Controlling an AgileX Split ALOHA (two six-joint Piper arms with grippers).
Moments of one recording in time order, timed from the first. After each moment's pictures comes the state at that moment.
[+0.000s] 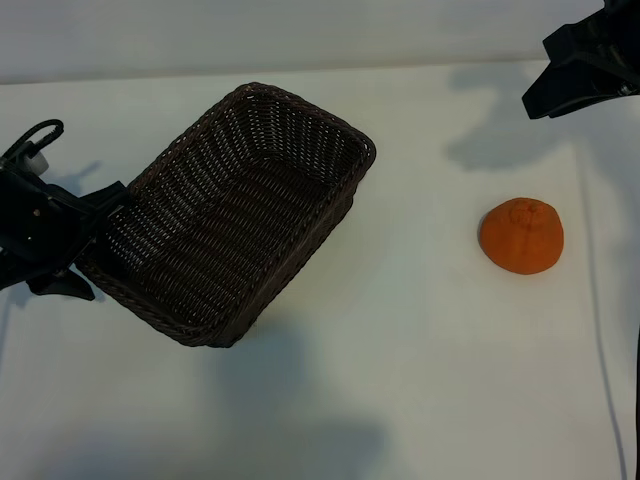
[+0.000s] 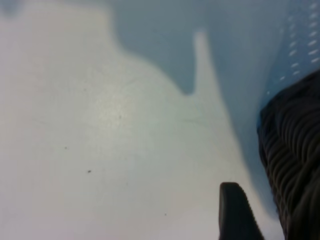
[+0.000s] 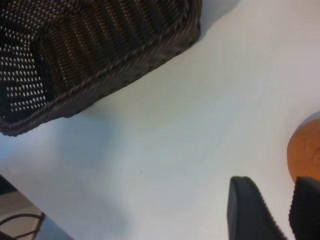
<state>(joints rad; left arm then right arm) 0.02 1.70 -0.93 -0.30 0.77 -0.37 -0.06 1.63 -1.45 0.59 1.22 -0.43</state>
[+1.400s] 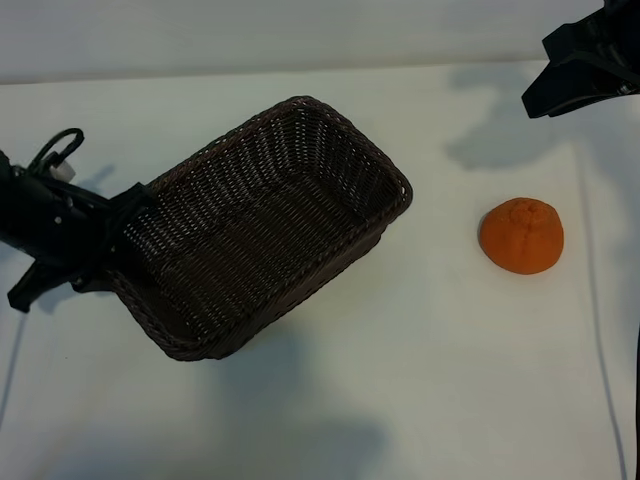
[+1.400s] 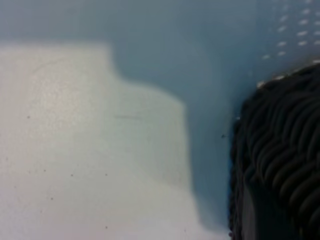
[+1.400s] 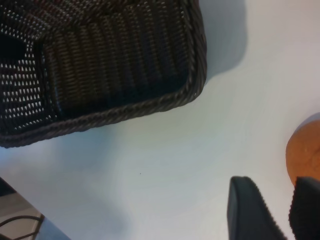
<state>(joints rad) 0.02 1.74 -0.90 -0.52 0.73 -0.19 -0.06 1.63 -1.45 0.59 1.21 -0.43</state>
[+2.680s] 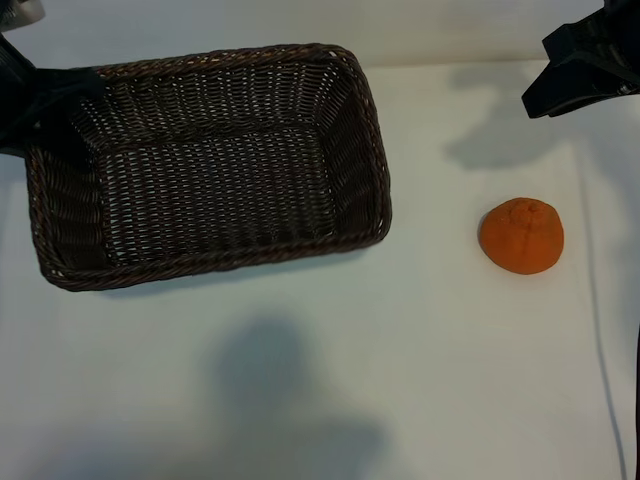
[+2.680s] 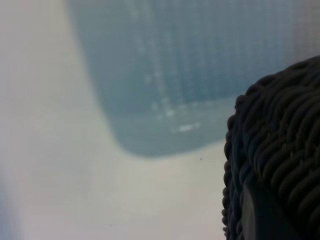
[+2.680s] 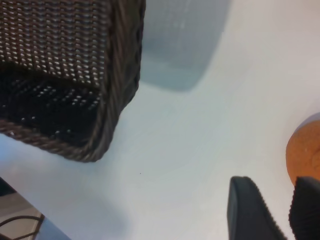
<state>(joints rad) 0.03 1.74 -1.46 -0.26 1.18 0.09 -0.06 1.63 -1.45 0.59 1.21 -0.43</state>
